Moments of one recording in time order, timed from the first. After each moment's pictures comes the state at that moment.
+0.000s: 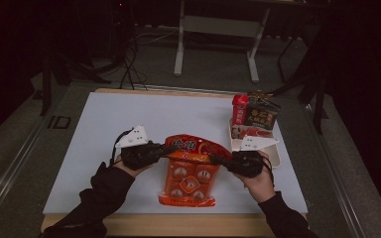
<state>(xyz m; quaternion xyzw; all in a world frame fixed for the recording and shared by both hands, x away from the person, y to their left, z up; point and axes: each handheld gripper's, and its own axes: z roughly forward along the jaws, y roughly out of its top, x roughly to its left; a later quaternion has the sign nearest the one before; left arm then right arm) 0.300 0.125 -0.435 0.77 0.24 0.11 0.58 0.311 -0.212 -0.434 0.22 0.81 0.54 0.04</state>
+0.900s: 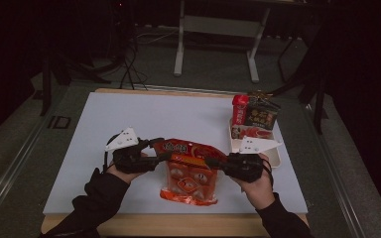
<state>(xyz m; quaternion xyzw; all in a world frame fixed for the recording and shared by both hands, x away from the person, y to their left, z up) 0.286 0.140 -0.432 0.74 0.28 0.11 0.60 0.288 -0.198 -0.403 0.20 0.80 0.56 0.03</state>
